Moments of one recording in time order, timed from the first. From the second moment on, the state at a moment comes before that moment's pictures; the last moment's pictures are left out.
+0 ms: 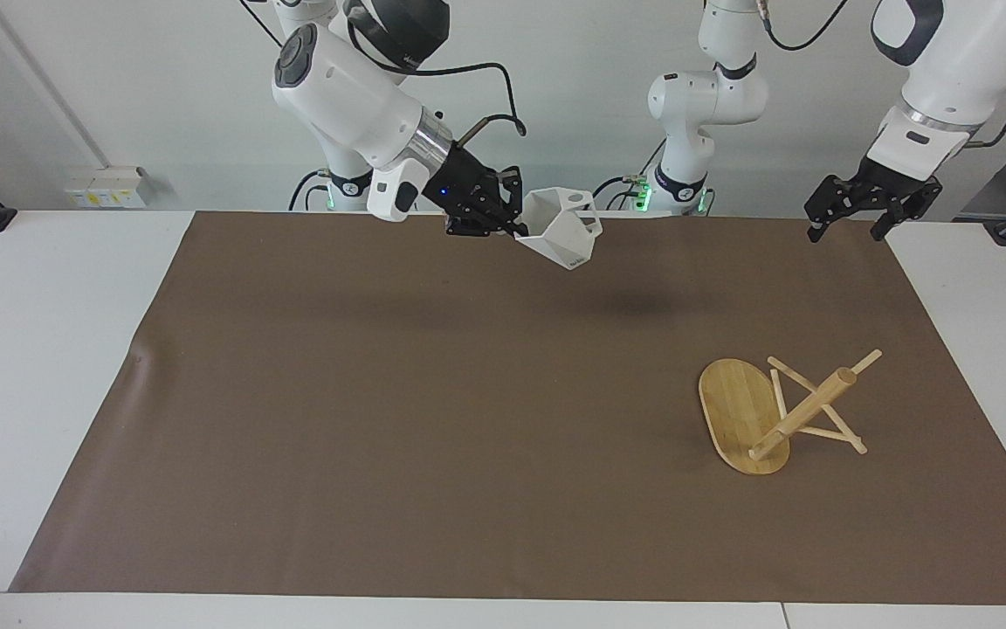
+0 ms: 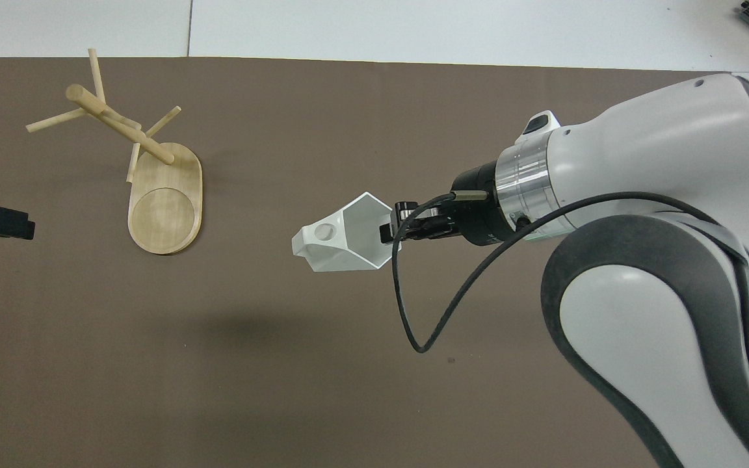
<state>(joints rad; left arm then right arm) -0.07 -0.11 0.06 -1.72 -0.04 1.59 -0.14 -0.07 0.09 0.49 -1.65 0.67 1.94 0.15</state>
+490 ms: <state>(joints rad) -0.07 -0.22 0.05 -1.90 -0.28 1.54 -0.66 -0.07 0.10 0.54 -1.68 0.67 2.00 0.18</state>
